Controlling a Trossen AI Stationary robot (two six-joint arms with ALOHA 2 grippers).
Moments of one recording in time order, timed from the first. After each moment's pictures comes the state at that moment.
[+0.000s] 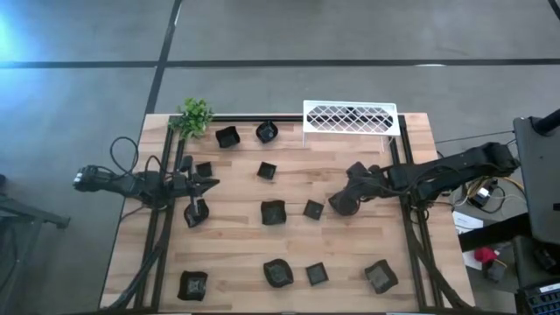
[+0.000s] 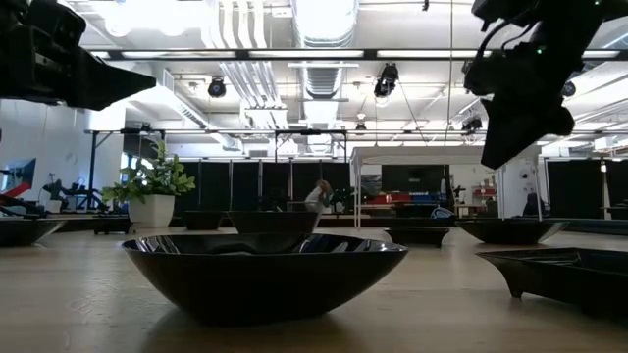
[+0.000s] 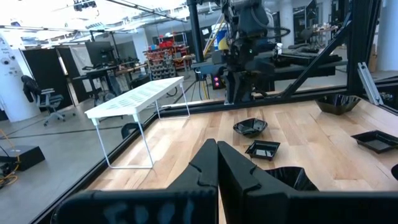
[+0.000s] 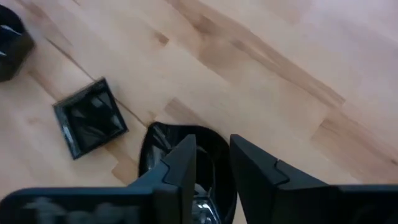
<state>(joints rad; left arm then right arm) -0.22 0.00 0.03 -0.01 -0.39 0.18 0.13 1.16 0.71 -0.73 0.36 1.00</state>
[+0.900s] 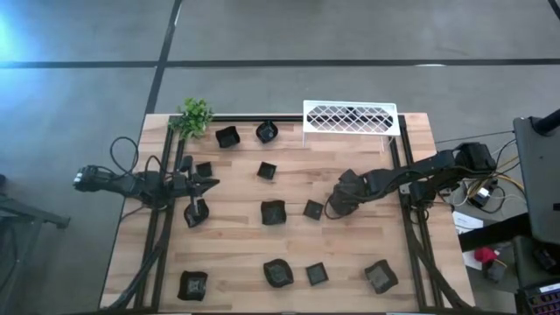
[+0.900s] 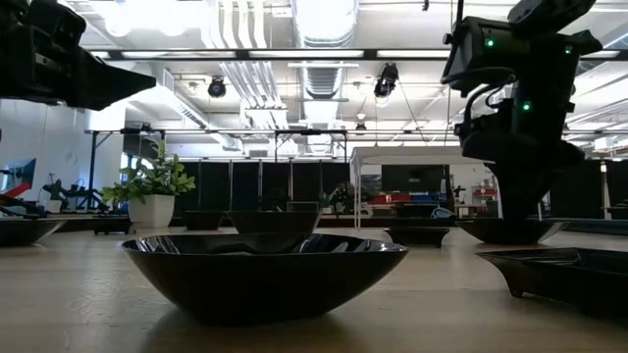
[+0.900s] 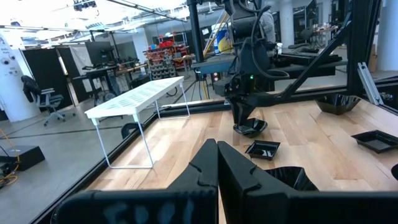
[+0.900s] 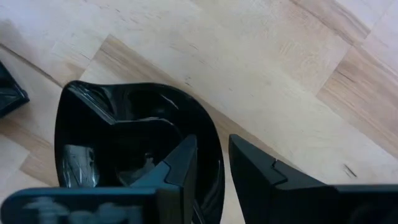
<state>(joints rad) -0.22 0.00 0.03 -0.01 -0.39 0.18 0.09 1.43 0.70 -0.73 0.25 1.05</state>
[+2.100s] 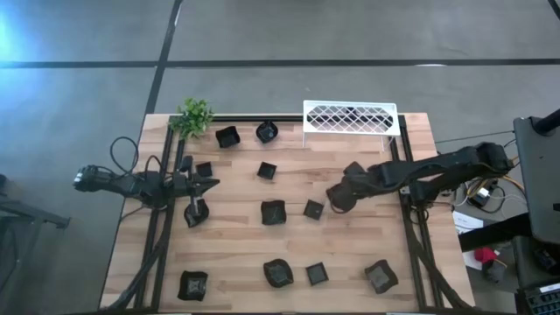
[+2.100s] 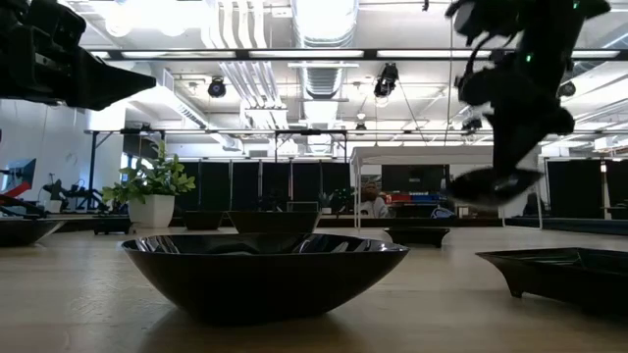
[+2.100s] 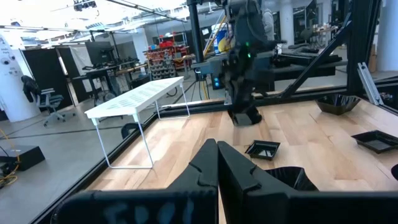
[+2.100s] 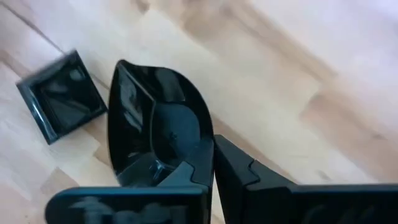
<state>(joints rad) -0.22 0.00 0.03 -0.01 -0.39 0.18 0.09 1.23 0.79 -0.86 0.28 0.99</state>
